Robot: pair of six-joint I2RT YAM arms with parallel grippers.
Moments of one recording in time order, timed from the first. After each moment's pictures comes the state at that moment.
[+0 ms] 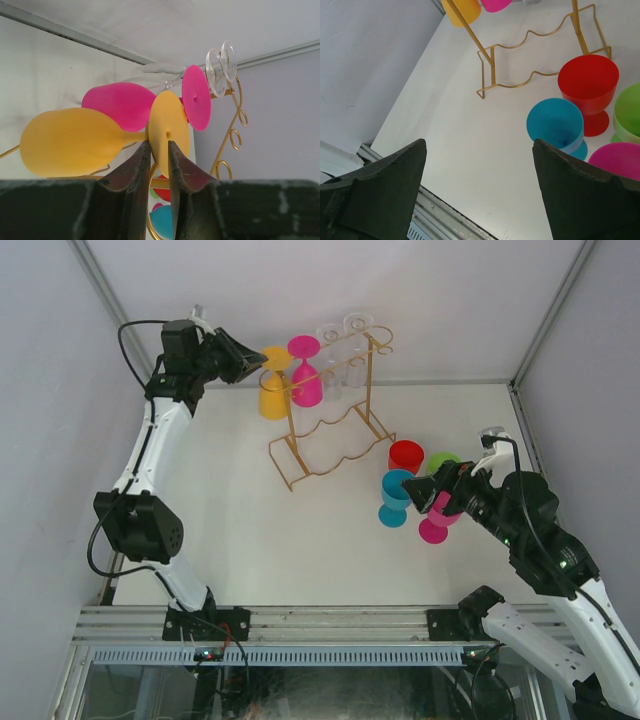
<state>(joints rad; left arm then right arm) -0.09 1.74 1.83 -0.40 0.45 -0.85 0.54 0.64 1.02 -0.63 -0.04 0.49</state>
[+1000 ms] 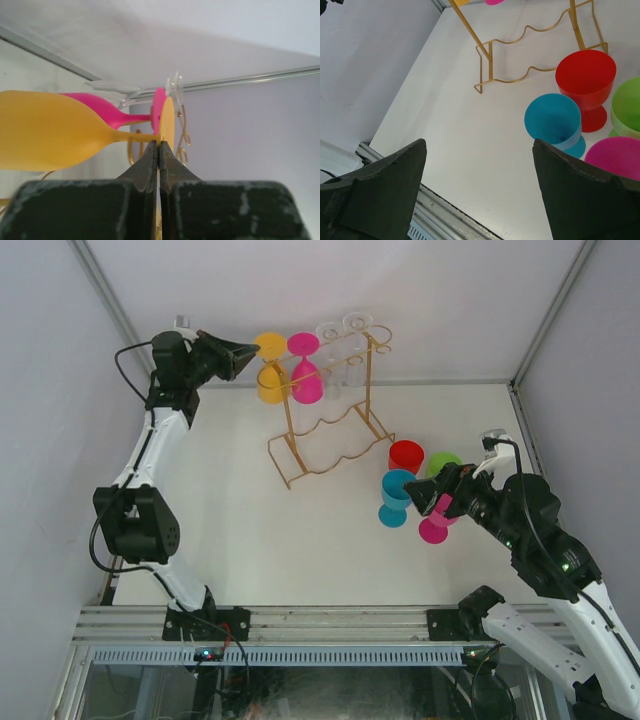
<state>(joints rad) -0.02 1.74 1.63 -0.01 0.56 -1.24 0.54 0.62 1.02 -0.66 -0.03 0.49</state>
